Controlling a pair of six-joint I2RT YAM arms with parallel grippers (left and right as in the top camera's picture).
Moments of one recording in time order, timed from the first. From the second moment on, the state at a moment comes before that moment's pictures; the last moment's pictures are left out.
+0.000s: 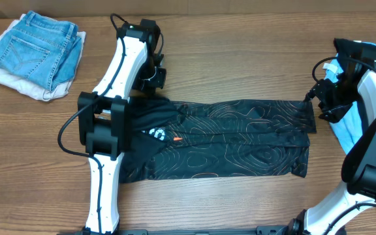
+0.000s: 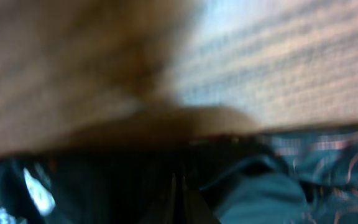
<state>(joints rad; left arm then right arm) -0.23 2.45 2.20 -1.43 0.07 -0.08 -0.34 1.95 1.50 -1.08 -0.22 0.44</state>
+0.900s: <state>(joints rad) -0.35 2.39 2.21 -1.69 0.13 -0.21 -0.34 1.82 1.50 -1.23 -0.22 0.44</state>
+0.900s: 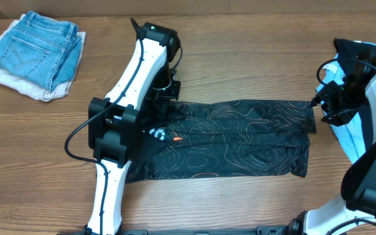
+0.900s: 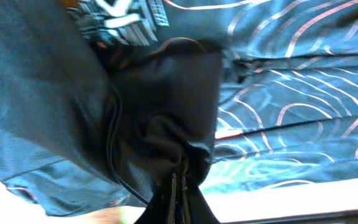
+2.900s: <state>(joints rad) -0.34 2.34 2.08 -1.61 0.09 -0.04 -0.34 1.59 1.50 -1.36 -0.28 0.38</state>
